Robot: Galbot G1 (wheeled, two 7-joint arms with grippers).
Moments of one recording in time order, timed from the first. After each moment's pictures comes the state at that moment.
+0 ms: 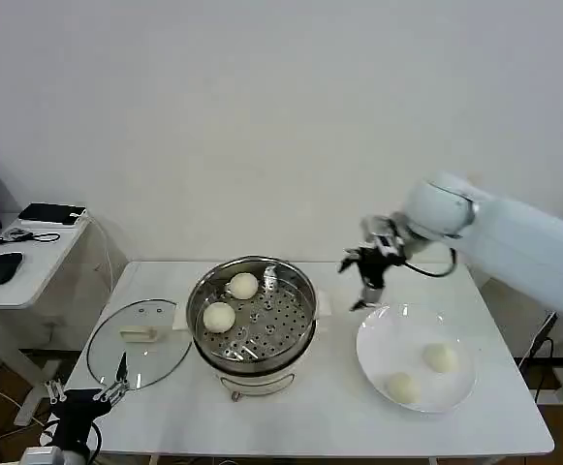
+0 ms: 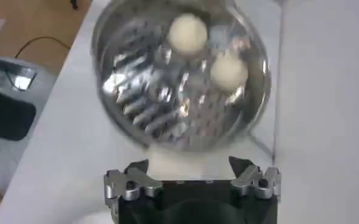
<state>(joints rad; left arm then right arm) 1.77 -1.38 -0.83 -2.19 -0.15 0.09 -0.01 0.32 0.63 -0.94 1.59 0.27 -0.41 -1.13</state>
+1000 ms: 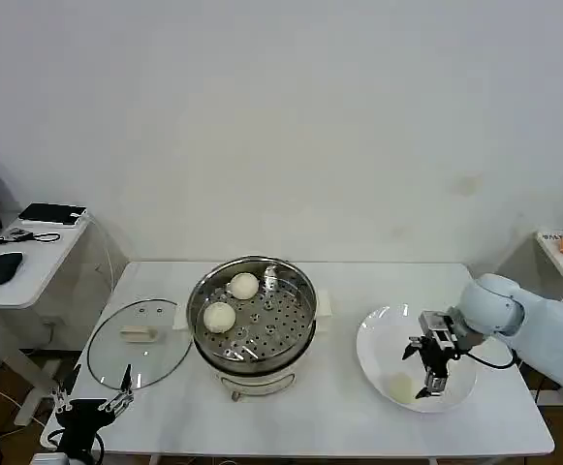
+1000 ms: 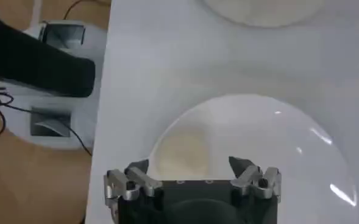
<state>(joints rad) 1.79 -1.38 -0.82 -2.15 -0.13 0.09 0.00 -0.06 0.47 -0.84 1.61 0.10 -0.38 -1.14</state>
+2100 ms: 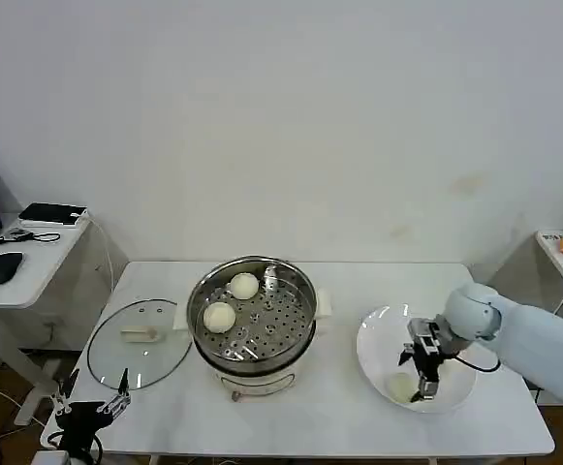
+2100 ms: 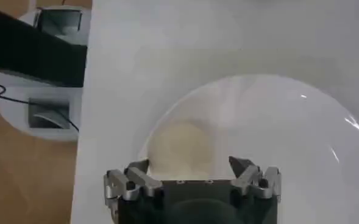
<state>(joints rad) 1.75 -1.37 -0.82 -2.09 -0.13 0.09 0.00 -0.09 0.56 -0.86 1.50 0.06 -0.37 -1.13</state>
